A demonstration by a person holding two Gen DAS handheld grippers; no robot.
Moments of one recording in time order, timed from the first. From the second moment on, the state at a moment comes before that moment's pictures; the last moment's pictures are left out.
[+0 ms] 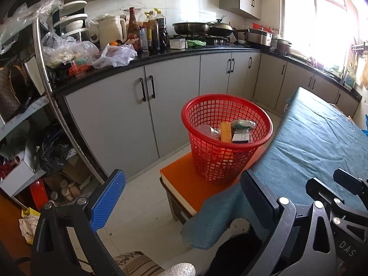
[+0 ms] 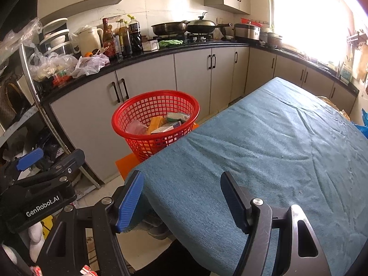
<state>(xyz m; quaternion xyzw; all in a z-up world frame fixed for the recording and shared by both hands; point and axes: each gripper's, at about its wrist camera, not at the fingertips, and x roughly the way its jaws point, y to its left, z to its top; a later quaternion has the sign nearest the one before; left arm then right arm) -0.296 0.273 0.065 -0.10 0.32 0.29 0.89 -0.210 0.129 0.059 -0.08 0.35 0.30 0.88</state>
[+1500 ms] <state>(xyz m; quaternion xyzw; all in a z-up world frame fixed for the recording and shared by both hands) -0.327 0.269 0.092 -0.07 0.22 0.32 0.92 -0.235 0.131 0.083 -0.10 0.23 0.30 0.92</state>
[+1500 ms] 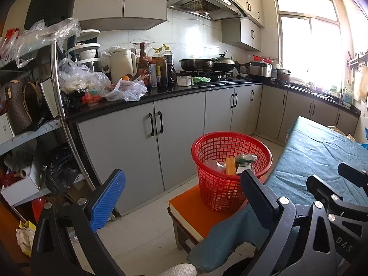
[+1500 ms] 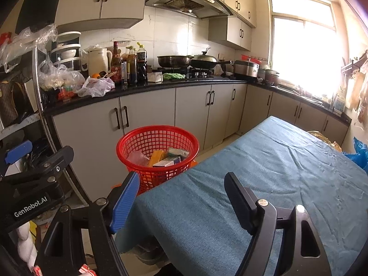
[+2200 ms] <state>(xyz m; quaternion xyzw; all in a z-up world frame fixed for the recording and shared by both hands) -0.324 0.278 0.086 -0.07 0.23 0.34 0.91 -0.225 0.140 0.068 -0.11 0.27 0.31 0.91</state>
